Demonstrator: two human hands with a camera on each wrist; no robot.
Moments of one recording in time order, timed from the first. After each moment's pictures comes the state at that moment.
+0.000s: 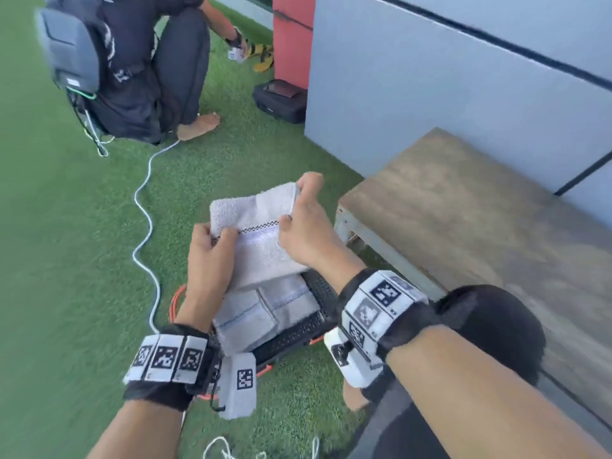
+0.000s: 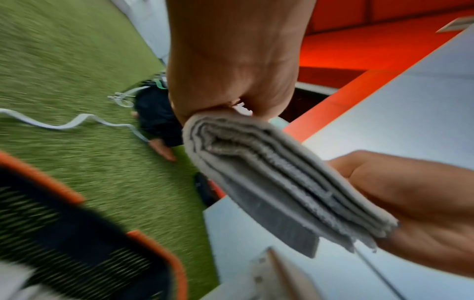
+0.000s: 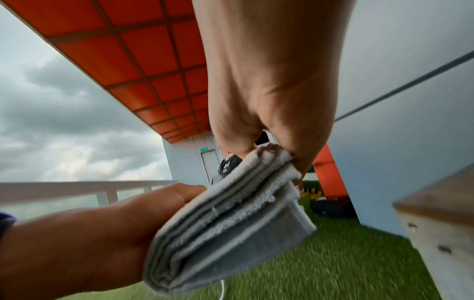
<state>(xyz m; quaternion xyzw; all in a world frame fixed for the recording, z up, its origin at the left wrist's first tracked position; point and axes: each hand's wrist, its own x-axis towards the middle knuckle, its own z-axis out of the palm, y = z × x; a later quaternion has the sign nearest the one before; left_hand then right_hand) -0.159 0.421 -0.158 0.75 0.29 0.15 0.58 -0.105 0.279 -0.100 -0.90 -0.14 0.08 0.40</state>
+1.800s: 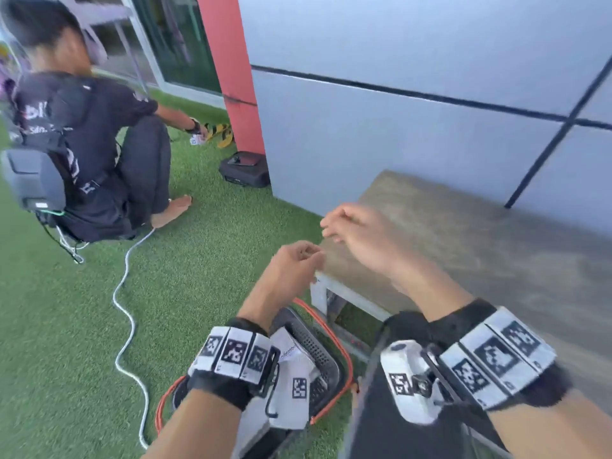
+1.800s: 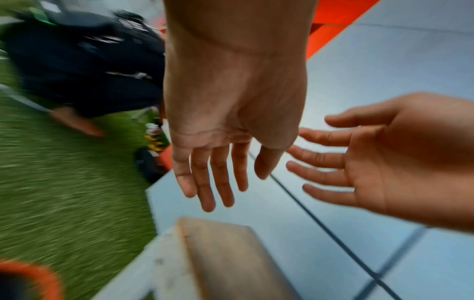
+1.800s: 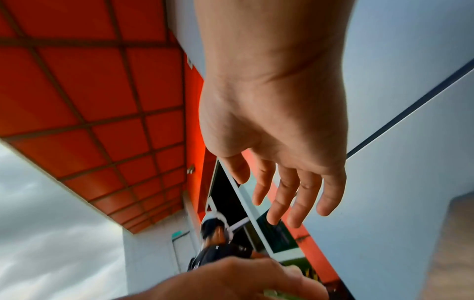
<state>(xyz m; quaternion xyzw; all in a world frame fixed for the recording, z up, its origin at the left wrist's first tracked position) -0.055 0.311 -0.088 0.85 -0.02 -0.12 0.51 -0.054 0.160 -0.027 -0.85 -0.03 0.06 0.52</state>
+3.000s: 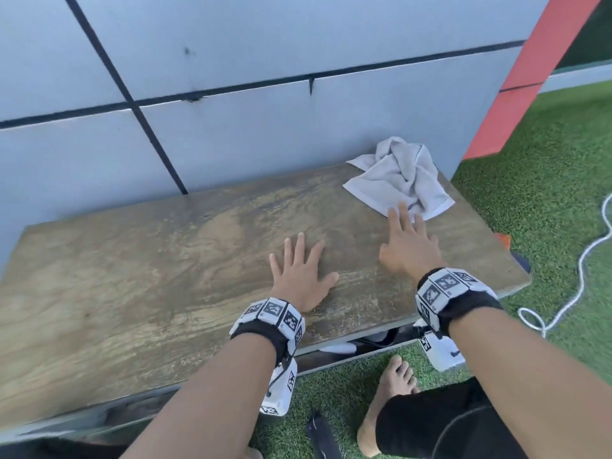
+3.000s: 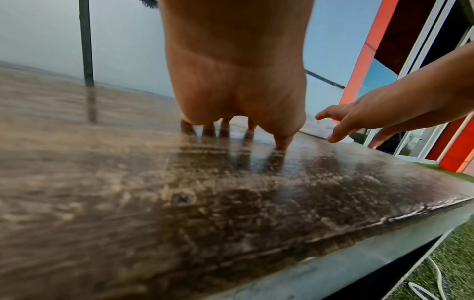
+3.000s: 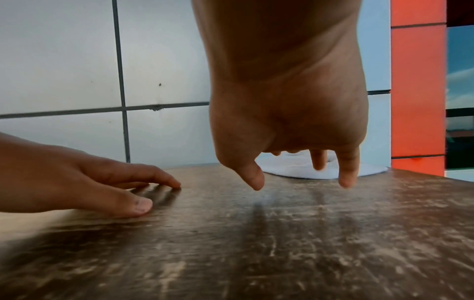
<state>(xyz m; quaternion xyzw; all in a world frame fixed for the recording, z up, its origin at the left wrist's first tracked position) -0.170 -0.203 -0.199 0.85 -0.48 -0.21 0.07 -0.317 -0.363 -0.155 -0.86 0.48 0.08 0.15</state>
